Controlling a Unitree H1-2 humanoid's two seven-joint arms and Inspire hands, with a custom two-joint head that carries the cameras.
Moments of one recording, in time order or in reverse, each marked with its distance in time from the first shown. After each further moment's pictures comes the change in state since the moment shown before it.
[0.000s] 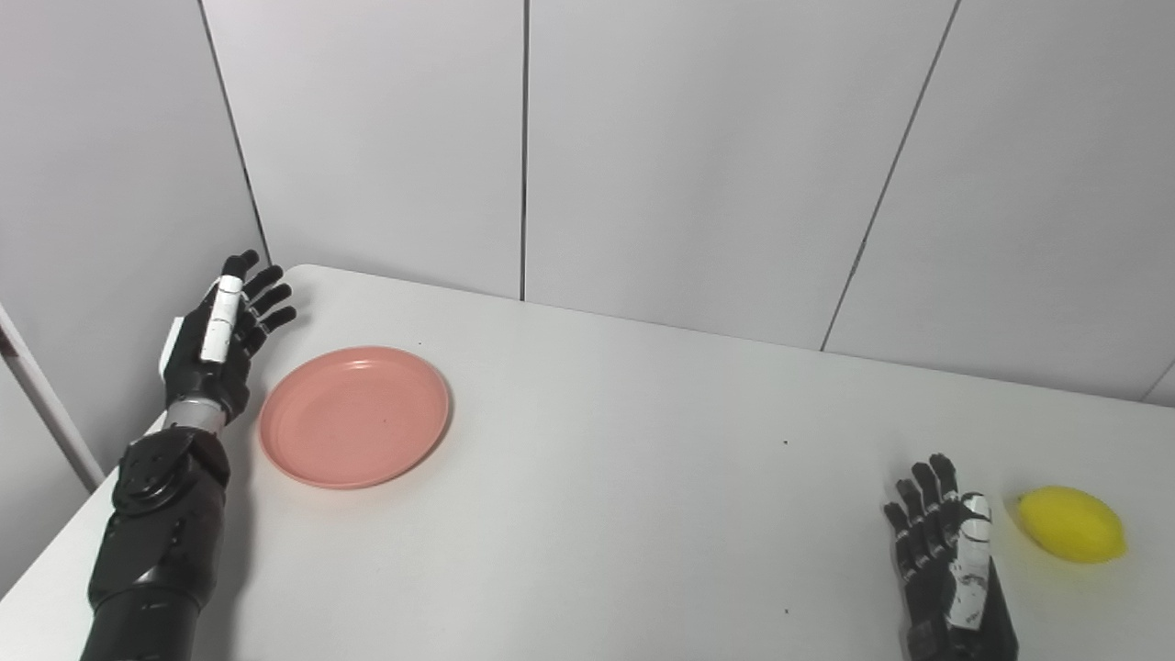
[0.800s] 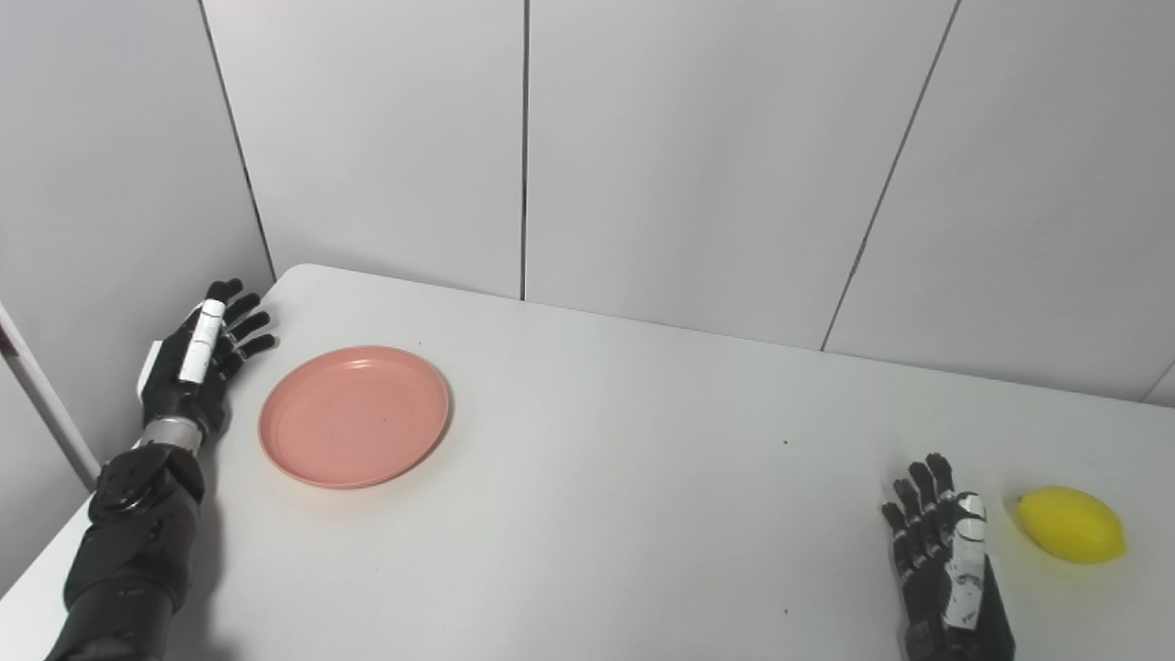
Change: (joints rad) left arm -0.044 0.063 -0.009 0.266 -0.003 -0.137 -0.068; right arm 0.000 -0.002 0.007 0.000 -0.016 0.000 -0.001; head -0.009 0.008
